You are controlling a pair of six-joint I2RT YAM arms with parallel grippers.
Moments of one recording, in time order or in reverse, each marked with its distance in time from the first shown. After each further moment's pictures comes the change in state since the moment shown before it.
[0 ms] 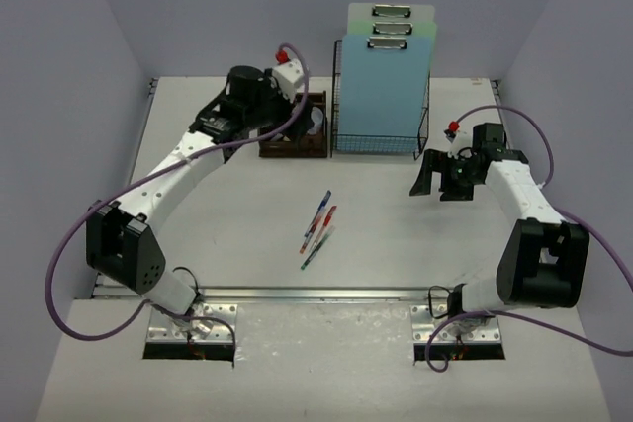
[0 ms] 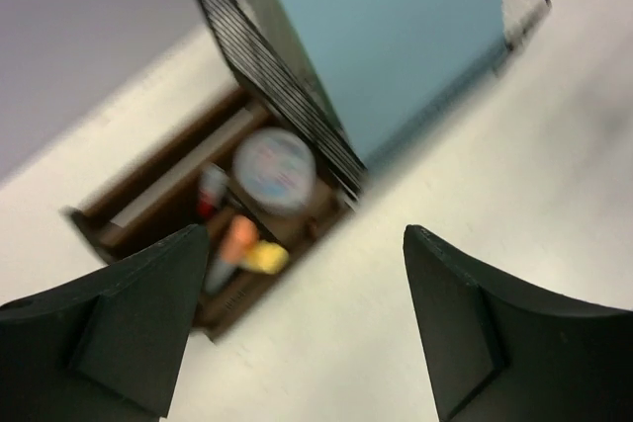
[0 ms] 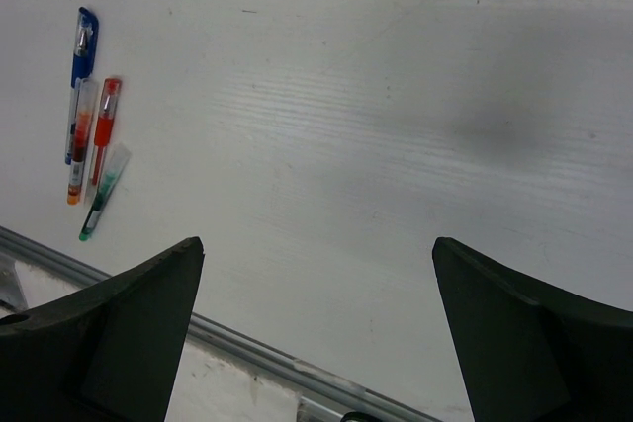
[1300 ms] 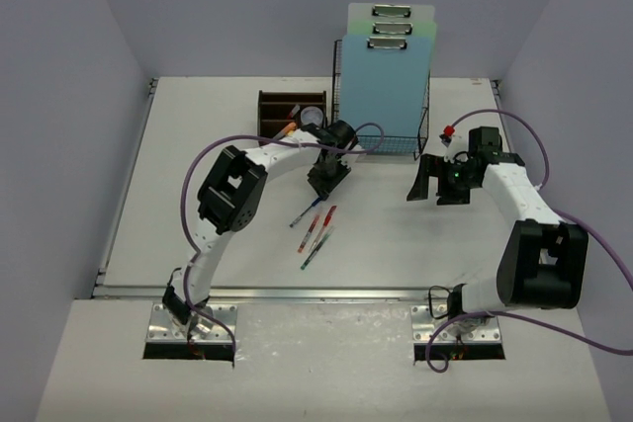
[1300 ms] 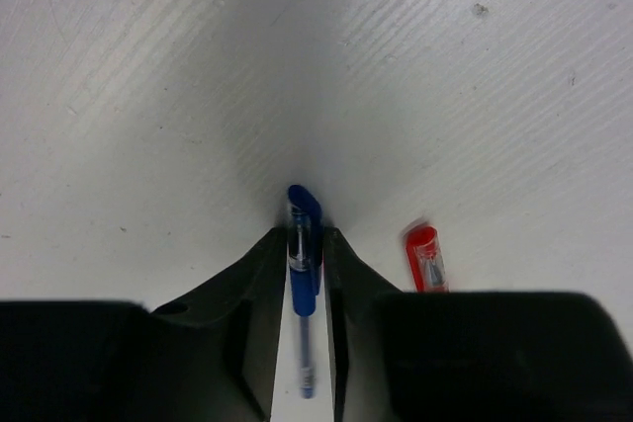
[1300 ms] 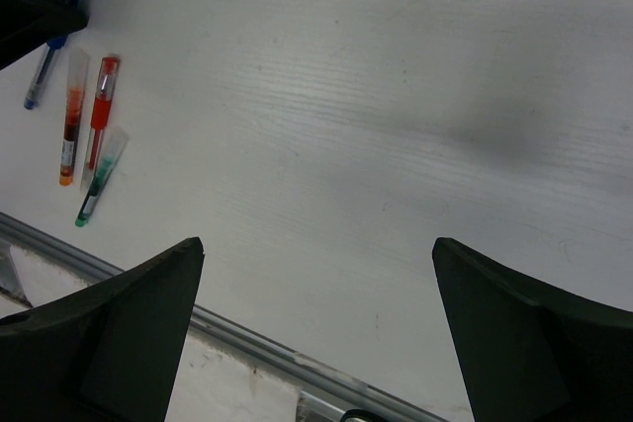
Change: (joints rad) left arm -0.285 0.750 0.426 -0.637 -0.232 -0.126; right arm 0.018 -0.007 -0.035 0.004 -0.010 -0.009
